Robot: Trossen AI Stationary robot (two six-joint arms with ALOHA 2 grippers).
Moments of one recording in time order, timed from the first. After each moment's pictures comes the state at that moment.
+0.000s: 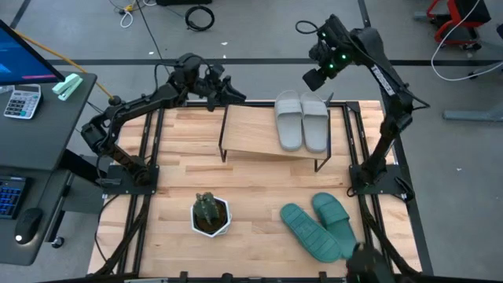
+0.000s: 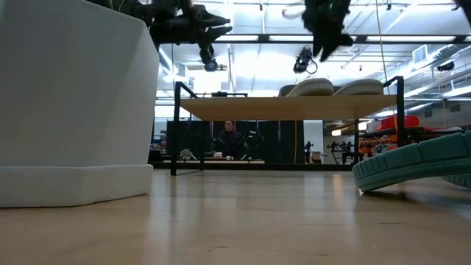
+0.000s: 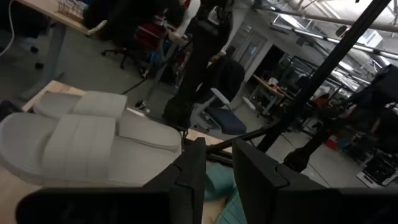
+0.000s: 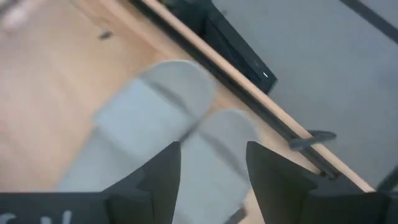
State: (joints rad) left arm 0.72 1.54 1.20 0.33 0.99 -0.45; right arm -0.86 1.76 2.20 -1.57 -0.11 0.03
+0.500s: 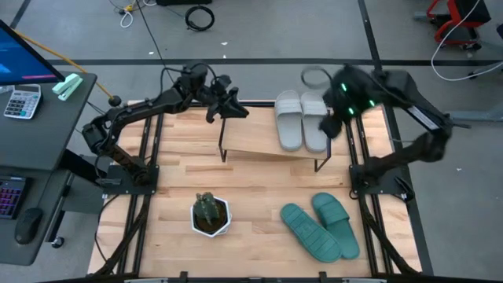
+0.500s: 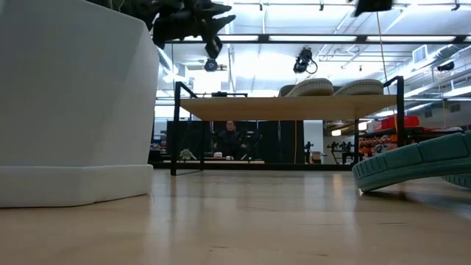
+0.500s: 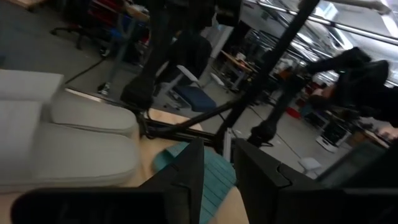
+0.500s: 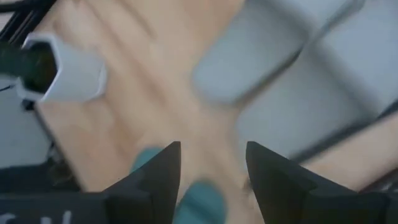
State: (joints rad) left arm 0.63 1.54 1.20 0.29 1.08 -0.41; right arm -0.38 1.30 1.79 -1.57 -0.17 0.45
